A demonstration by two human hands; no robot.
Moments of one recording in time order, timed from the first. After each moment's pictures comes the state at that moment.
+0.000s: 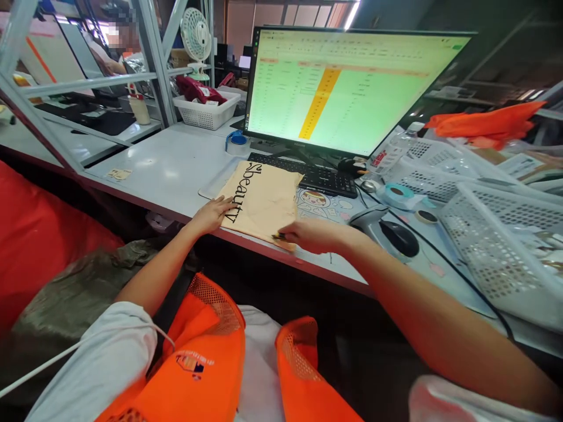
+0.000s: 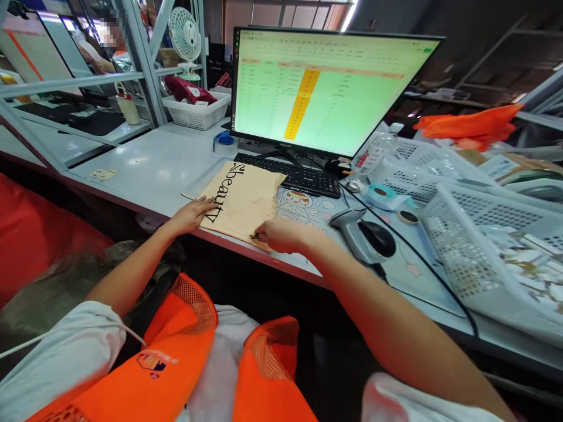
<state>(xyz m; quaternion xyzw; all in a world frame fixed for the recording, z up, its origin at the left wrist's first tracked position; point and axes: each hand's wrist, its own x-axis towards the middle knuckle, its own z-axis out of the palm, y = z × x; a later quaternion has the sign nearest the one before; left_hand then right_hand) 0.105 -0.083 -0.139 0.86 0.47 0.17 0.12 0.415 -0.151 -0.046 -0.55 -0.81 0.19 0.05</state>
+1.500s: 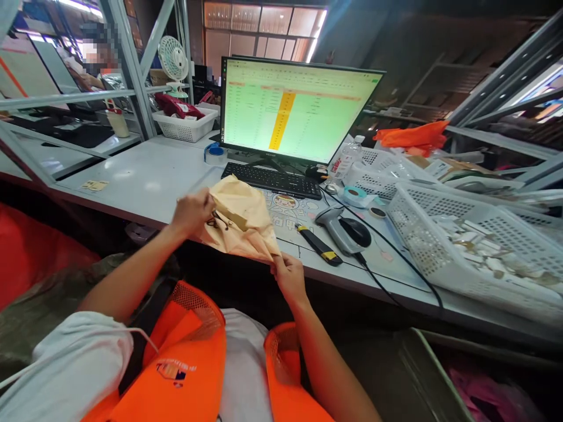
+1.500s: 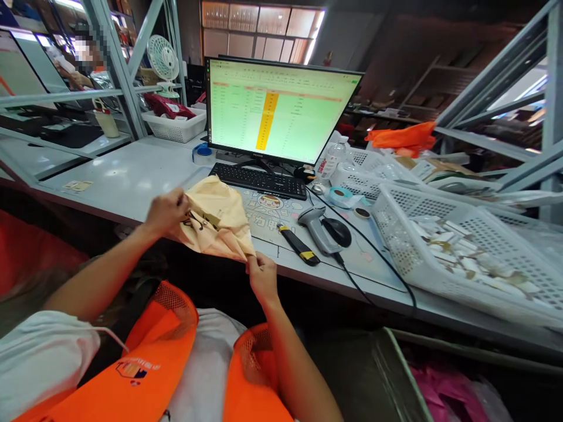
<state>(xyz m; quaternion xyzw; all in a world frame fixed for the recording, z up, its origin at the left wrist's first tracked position) 0.152 -0.139 -0.062 0.77 0.56 0.31 -0.03 0.393 -0.266 -0.136 -0.62 -0.51 0.31 0.50</state>
